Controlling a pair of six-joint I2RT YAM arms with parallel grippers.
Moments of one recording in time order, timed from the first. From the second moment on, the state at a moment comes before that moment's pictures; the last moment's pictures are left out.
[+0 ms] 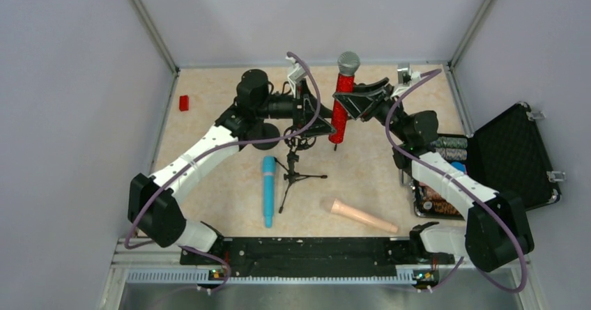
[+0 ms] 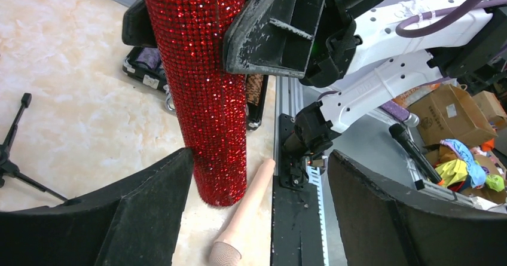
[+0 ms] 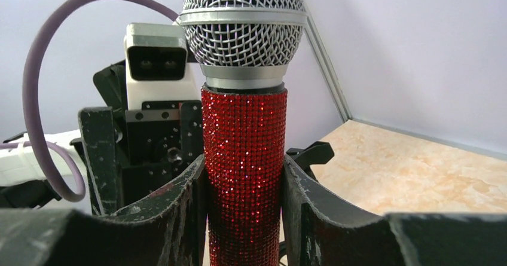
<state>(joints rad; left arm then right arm) -0.58 1.44 1.26 0.13 0.97 -0.44 0.39 1.24 0.74 1.05 -0.54 0.79</state>
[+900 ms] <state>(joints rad) -0.64 1.51 1.23 0.12 0.94 -0.41 0.42 1.15 0.70 1.03 -0.43 0.81</state>
